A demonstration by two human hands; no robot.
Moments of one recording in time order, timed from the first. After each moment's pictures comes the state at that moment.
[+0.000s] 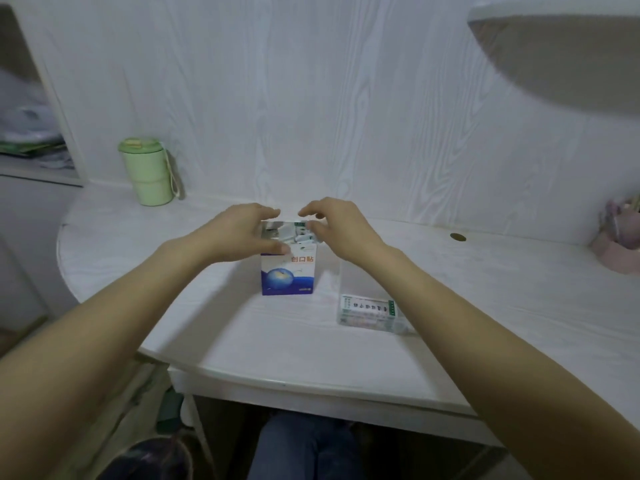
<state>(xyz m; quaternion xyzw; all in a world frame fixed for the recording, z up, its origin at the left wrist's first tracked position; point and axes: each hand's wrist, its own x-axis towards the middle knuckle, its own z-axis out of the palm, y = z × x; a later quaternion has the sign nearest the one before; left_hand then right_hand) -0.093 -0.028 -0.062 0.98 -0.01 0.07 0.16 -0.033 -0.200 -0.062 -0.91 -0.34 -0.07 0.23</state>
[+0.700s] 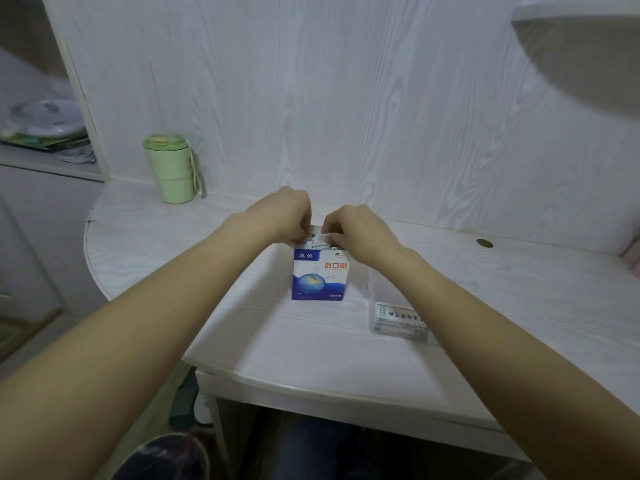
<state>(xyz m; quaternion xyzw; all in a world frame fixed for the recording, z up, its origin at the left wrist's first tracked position) -0.065 -0.028 -0.043 1.00 -0.01 0.04 0.09 -0.022 -0.168 -0.068 -0.94 -0.32 -0.07 0.14</state>
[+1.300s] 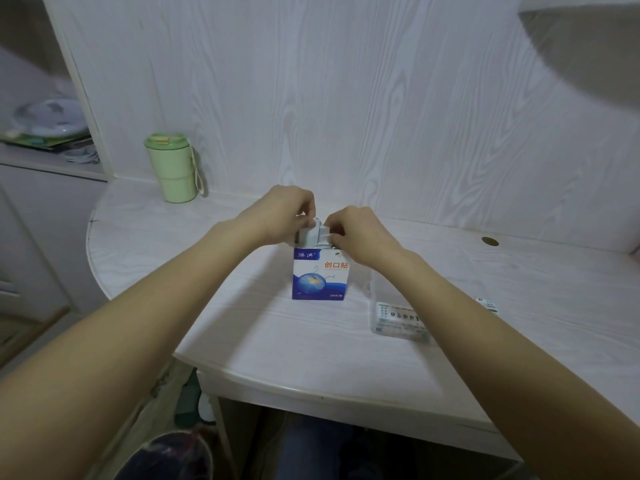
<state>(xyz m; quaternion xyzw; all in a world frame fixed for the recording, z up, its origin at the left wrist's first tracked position) -0.064 -0.018 -0.049 0.98 -0.06 0.11 0.18 -0.022 -0.169 -0.071 -0.93 -0.32 -0.04 0.18</state>
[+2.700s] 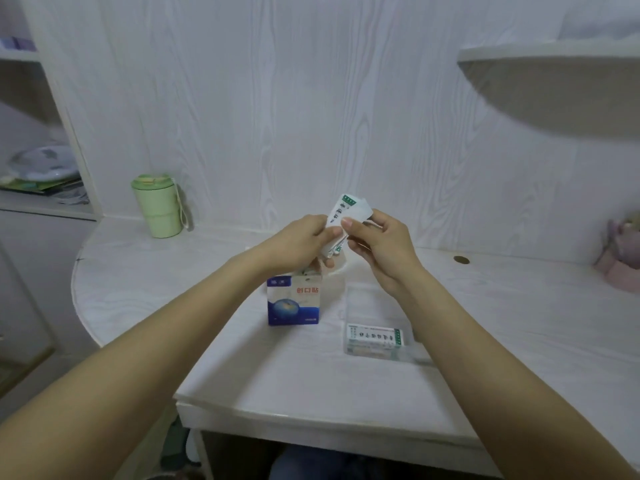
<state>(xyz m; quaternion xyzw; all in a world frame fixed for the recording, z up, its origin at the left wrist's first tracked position) -0.082 -0.087 -0.026 0.89 -0.10 0.03 0.45 -0.043 -0.229 -0.046 -0.61 -0.16 0.04 0.78</state>
